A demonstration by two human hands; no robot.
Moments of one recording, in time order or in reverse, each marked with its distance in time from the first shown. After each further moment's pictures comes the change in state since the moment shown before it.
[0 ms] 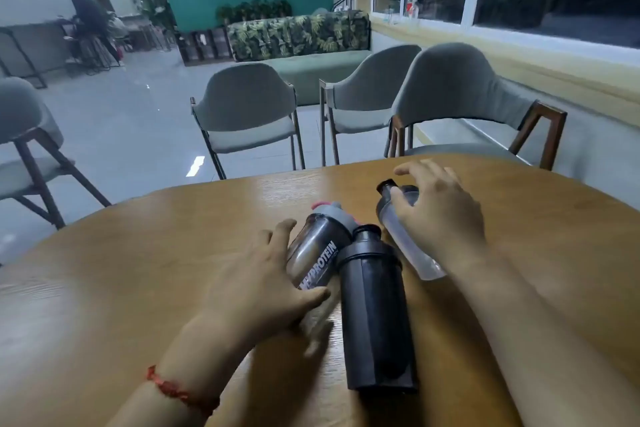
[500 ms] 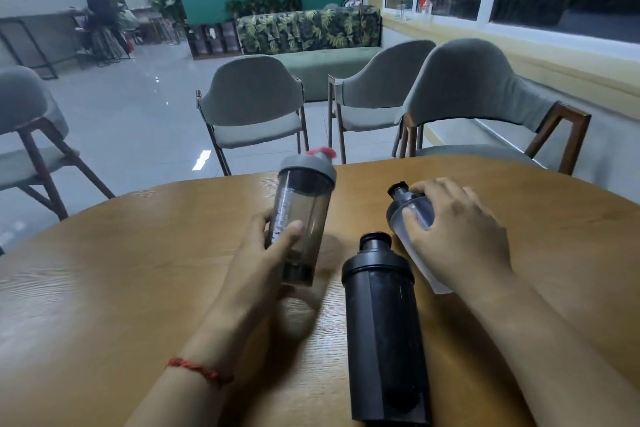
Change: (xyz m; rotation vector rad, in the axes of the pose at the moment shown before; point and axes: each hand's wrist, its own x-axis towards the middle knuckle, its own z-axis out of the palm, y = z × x) left_hand 0.040 -0.023 0.038 -1.183 0.123 -0.295; right_hand -0.012 0.011 0.010 -0.150 -0.043 -0.008
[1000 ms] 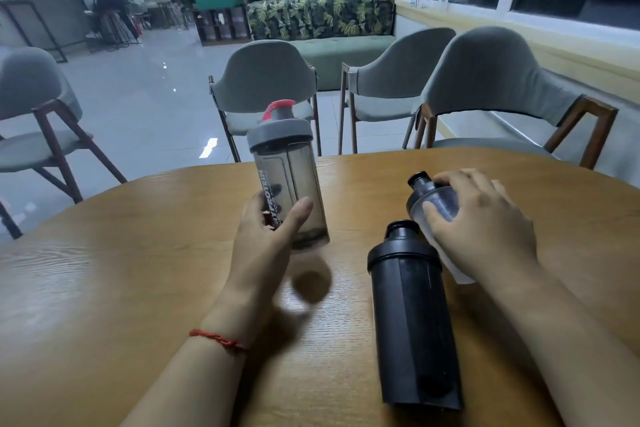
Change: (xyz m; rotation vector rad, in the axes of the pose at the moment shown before) left_hand 0.007 -0.004 -0.019 0.070 0.204 0.198; right_hand -0.002 -0.006 -0.001 -0.018 -0.049 0.049
